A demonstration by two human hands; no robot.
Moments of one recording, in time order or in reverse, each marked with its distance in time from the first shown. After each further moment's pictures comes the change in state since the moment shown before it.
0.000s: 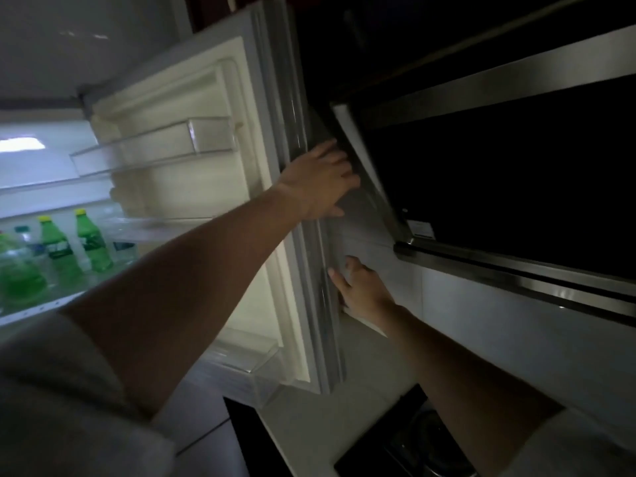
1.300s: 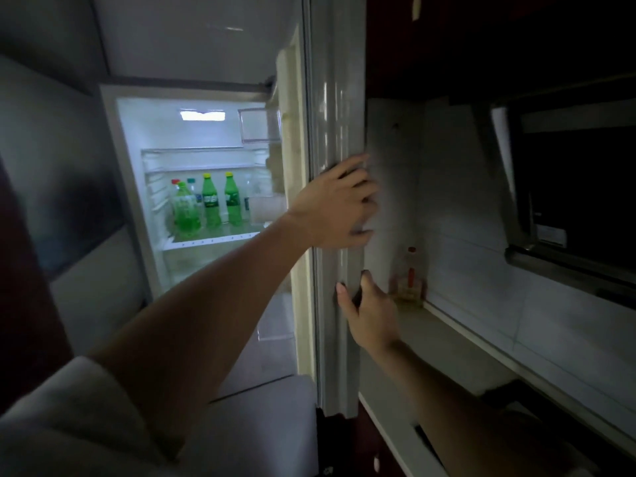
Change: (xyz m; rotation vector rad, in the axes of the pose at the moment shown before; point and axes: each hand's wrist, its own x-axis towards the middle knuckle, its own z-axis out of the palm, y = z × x) left_hand -0.299 -0.037 -0.012 0.054 0.252 -0.094; right_hand -0.151 -0.205 0.147 0.054 0.206 -0.368
